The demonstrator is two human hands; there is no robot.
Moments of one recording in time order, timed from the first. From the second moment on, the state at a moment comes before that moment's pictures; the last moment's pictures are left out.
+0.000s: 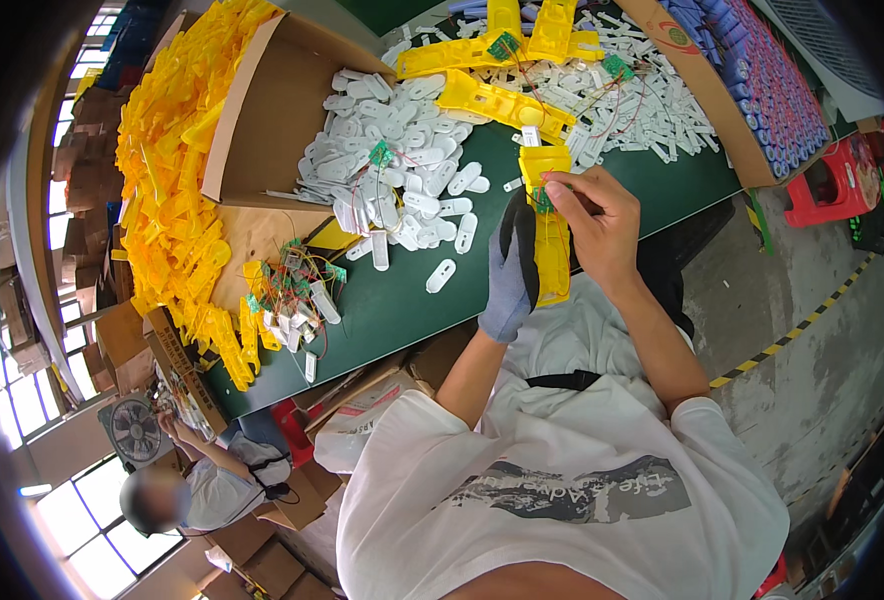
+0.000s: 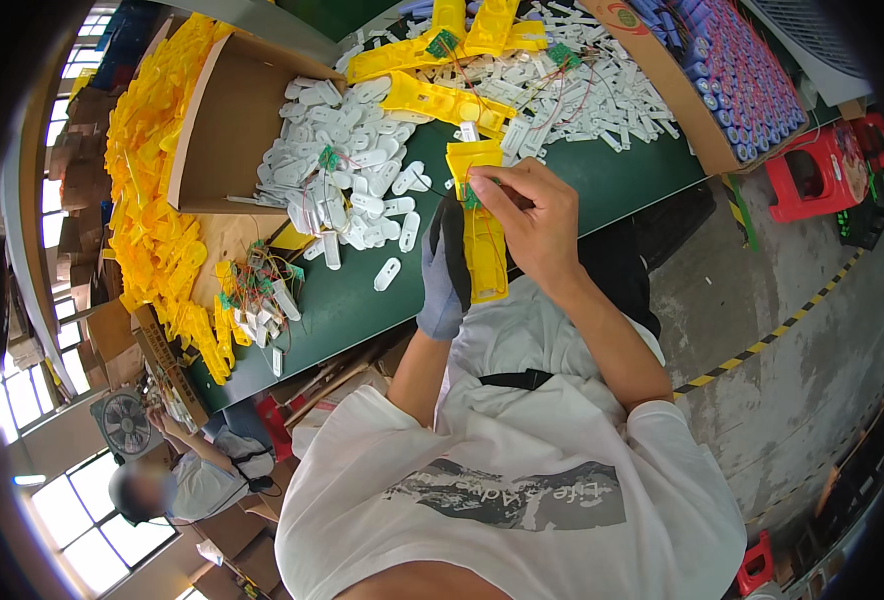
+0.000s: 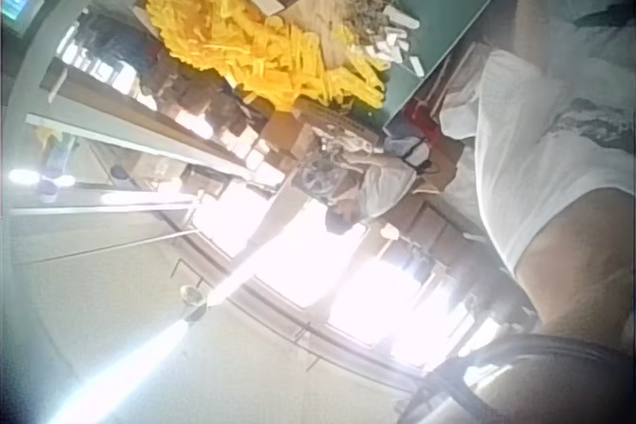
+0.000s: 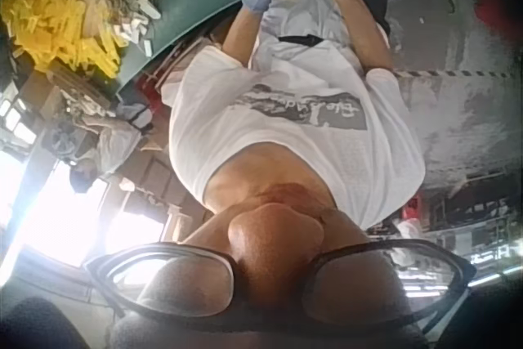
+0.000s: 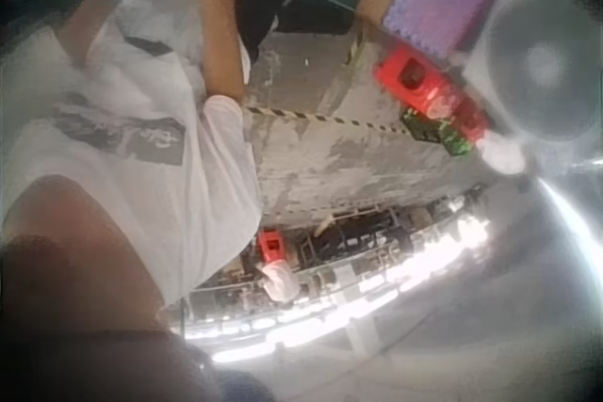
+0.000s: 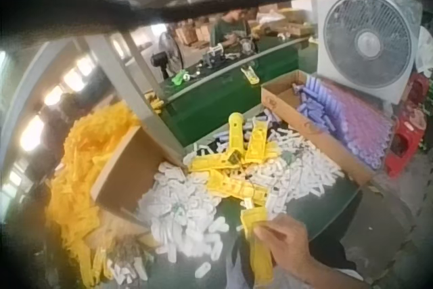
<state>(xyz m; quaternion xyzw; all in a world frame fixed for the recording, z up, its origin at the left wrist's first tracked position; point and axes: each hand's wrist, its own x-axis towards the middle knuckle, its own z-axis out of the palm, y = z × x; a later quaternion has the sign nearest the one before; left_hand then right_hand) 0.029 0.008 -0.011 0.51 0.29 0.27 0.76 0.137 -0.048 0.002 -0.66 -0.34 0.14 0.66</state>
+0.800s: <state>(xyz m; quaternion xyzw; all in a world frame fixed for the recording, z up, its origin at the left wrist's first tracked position) 0.028 0.004 -0.004 0.54 0.34 0.29 0.71 0.146 -0.058 -0.006 -0.68 -0.44 0.19 0.55</state>
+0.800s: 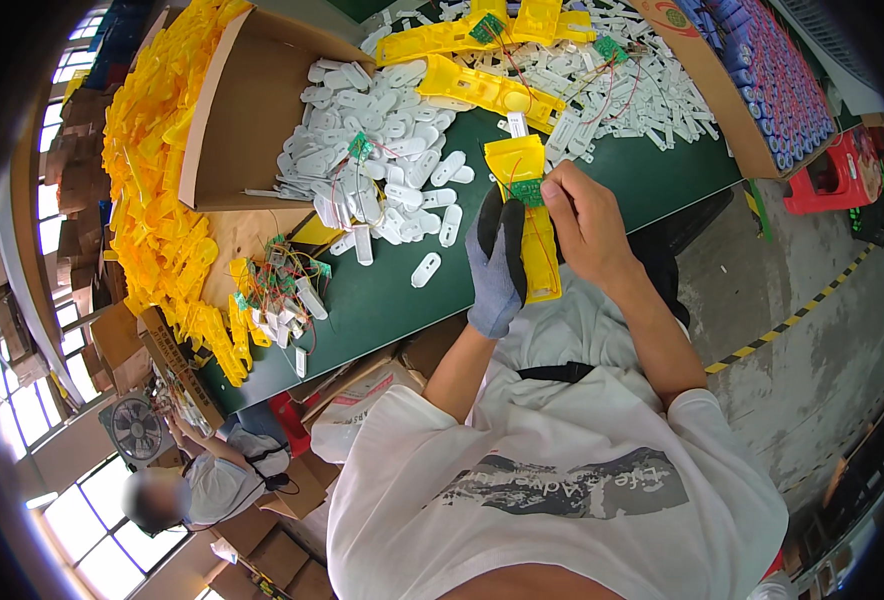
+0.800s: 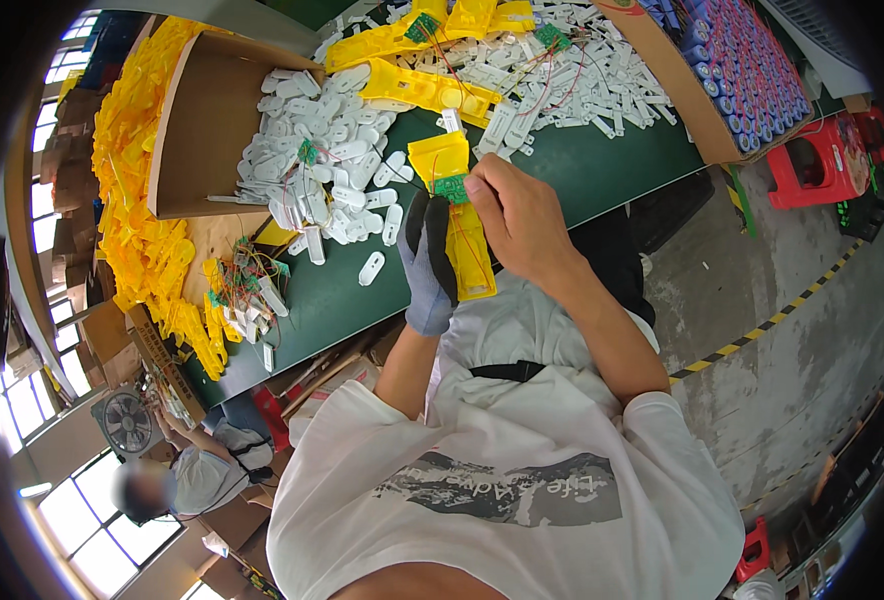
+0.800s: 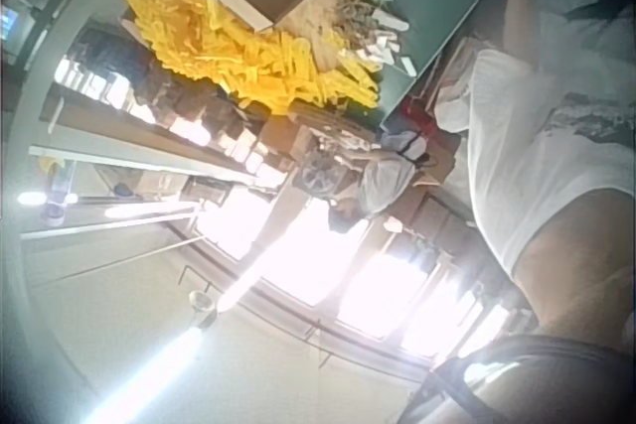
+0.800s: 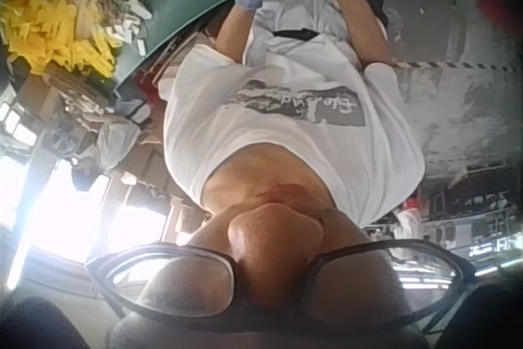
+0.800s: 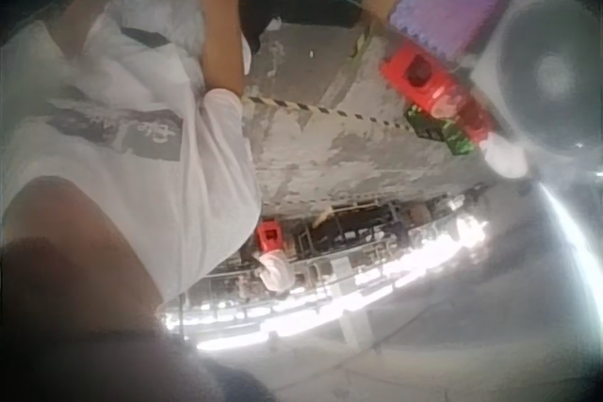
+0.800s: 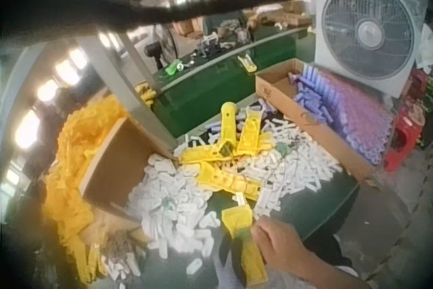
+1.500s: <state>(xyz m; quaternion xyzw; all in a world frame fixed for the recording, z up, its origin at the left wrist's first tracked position) 0.027 -0.008 0.002 0.39 0.28 0.36 0.80 0.147 -0.074 -0.010 -0.59 -0.41 0.21 0.67</state>
